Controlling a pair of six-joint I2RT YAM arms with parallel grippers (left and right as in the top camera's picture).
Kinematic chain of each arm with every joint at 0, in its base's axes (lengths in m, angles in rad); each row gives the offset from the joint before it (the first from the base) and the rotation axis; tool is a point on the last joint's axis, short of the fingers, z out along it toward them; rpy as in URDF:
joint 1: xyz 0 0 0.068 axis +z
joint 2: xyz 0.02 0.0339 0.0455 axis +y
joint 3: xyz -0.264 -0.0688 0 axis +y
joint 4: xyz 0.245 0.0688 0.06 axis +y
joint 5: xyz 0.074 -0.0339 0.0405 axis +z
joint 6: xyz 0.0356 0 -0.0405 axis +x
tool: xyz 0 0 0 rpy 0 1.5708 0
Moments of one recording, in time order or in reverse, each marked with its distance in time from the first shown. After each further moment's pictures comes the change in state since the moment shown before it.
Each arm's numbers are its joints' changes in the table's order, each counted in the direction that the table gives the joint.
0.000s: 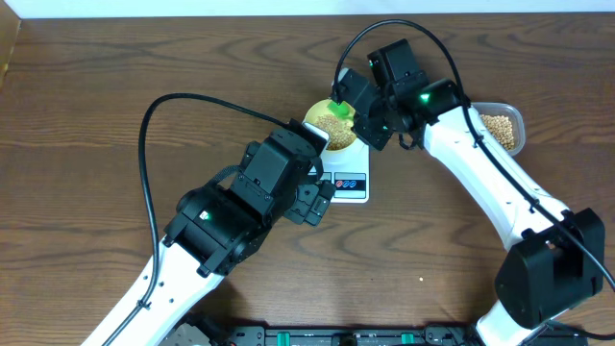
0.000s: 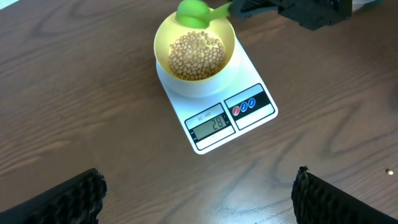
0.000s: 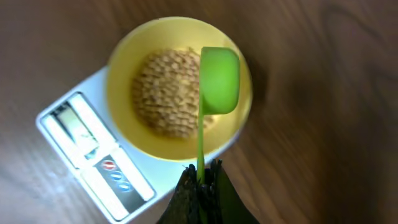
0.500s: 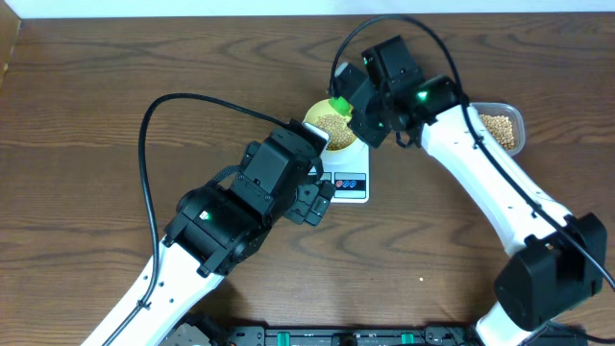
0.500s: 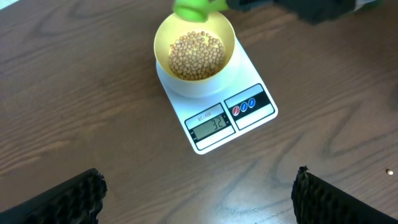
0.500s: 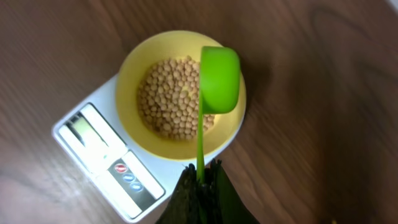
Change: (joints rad) left arm 0.000 0.000 0.000 0.000 0.000 0.000; right arm 0.022 -0.011 -0.085 0.078 -0.017 0.099
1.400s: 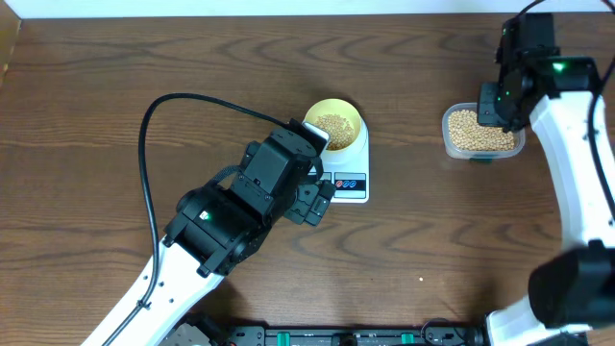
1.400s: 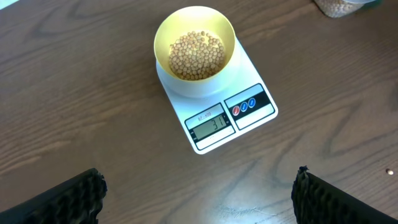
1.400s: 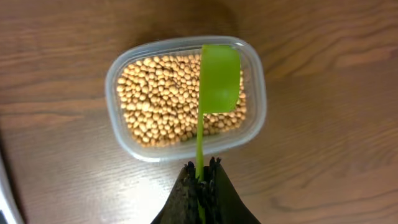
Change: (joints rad) left arm 0.000 0.000 0.000 0.000 0.000 0.000; right arm -0.451 -0.039 -0.015 0.269 -0.319 0.524
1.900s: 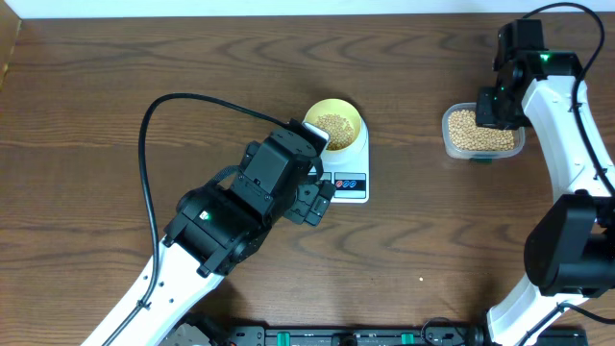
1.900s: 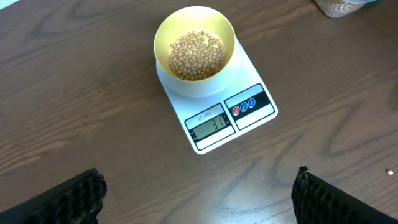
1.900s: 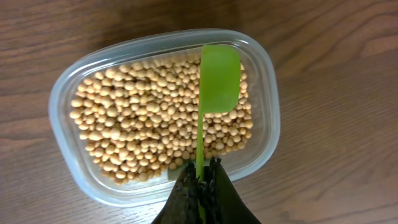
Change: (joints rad) left arm 0.000 0.000 0.000 0.000 0.000 0.000; right arm -0.055 0.131 0.004 -0.048 0.011 0.008
